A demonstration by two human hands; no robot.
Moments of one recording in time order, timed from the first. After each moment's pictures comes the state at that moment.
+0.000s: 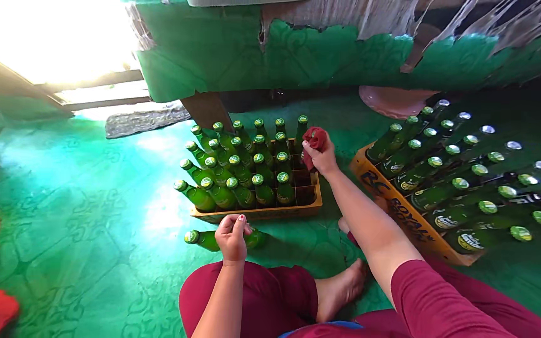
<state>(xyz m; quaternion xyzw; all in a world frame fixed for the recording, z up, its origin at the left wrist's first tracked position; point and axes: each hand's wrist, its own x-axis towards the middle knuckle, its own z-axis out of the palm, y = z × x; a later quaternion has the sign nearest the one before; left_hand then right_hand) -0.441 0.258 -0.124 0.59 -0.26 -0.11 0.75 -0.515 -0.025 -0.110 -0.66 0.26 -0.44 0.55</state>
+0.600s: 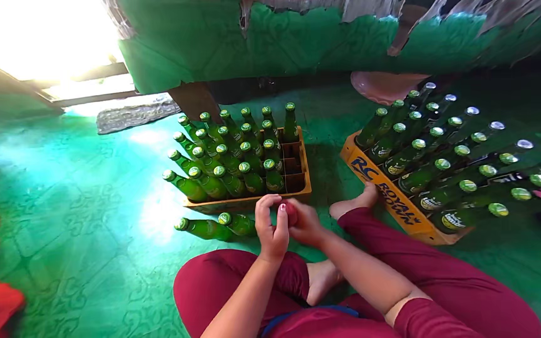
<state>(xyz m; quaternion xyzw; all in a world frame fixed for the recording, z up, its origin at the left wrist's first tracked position) -0.531 0.223 -0.108 0.63 -0.42 -0.04 0.64 -0.616 0.139 -0.129 -0.81 0.15 -0.31 0.48</state>
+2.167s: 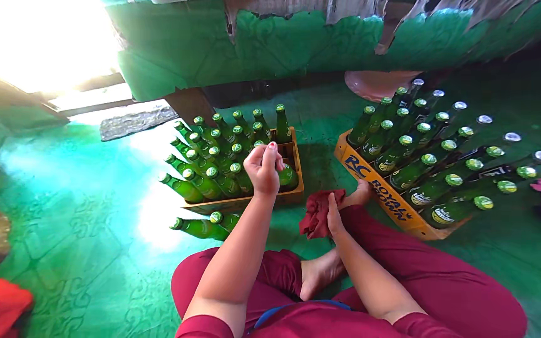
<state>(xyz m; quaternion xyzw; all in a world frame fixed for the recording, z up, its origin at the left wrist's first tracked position) -0.516 0.134 -0.009 0.50 -0.32 -0.15 0.79 -0.665 0.103 -0.170 -0.43 0.42 -0.36 0.71</state>
